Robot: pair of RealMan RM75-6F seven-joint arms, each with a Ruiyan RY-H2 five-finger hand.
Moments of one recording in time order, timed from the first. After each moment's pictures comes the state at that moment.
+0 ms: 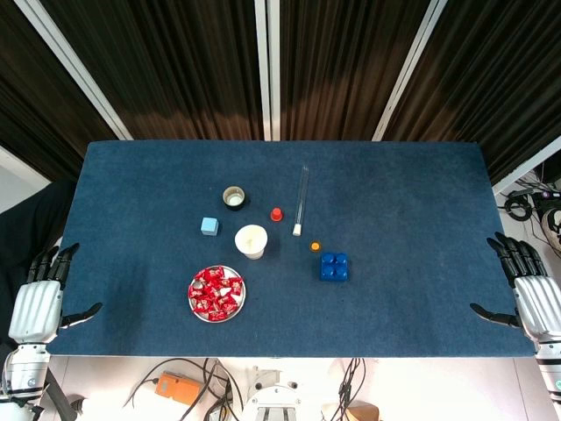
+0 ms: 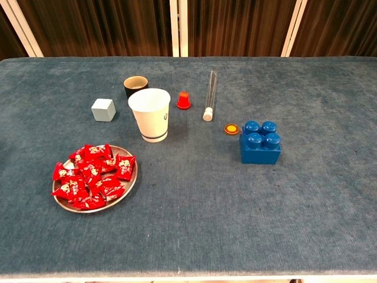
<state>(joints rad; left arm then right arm) -0.08 -1.20 0.01 -1.73 1.45 1.56 0.07 0.09 -0.98 0.04 -1.66 -1.60 1.48 0.21</state>
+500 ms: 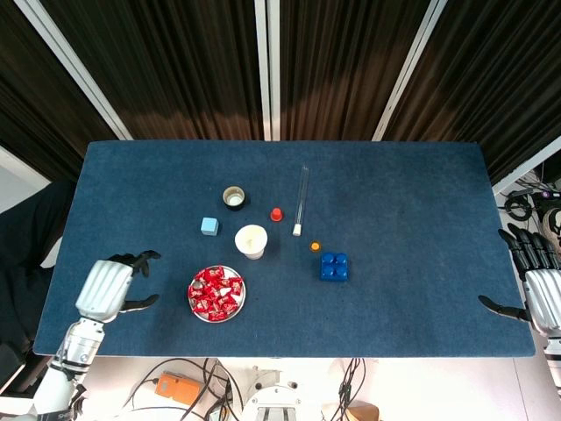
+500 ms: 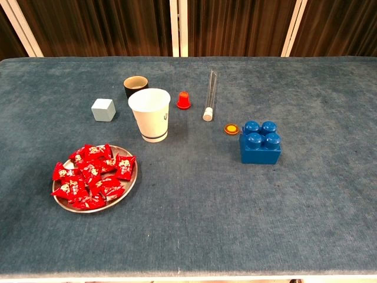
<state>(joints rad) -0.25 -1.25 -0.03 -1.82 1.55 1.34 0.22 0.09 -0.94 0.07 -1.70 -1.56 1.49 0.18</state>
